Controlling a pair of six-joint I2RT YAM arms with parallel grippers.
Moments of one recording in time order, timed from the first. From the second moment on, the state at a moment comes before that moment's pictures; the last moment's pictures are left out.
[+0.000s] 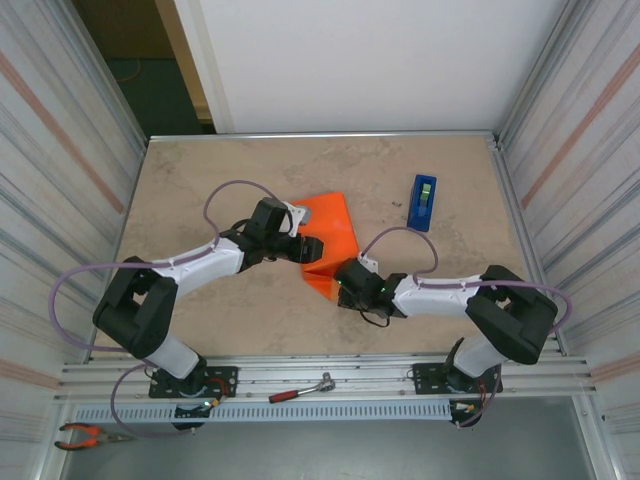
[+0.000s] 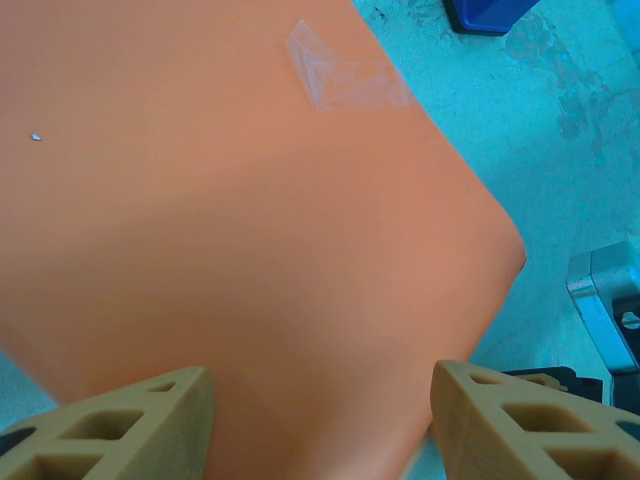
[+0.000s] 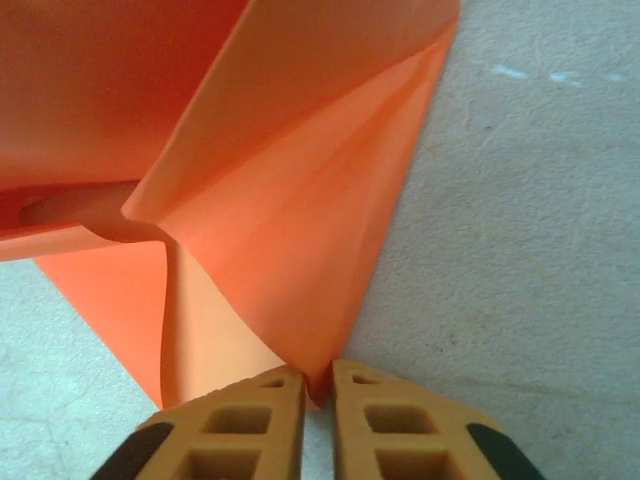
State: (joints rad) left arm -0.60 1.55 0.89 -0.13 0.36 -0.34; right arm 0.97 1.51 0.64 -0.18 0.19 1.09
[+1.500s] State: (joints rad) left arm -0.96 1.35 0.53 0.04 0.29 -0.45; right arm 0.90 1.42 0.74 -0.27 0.13 1.01
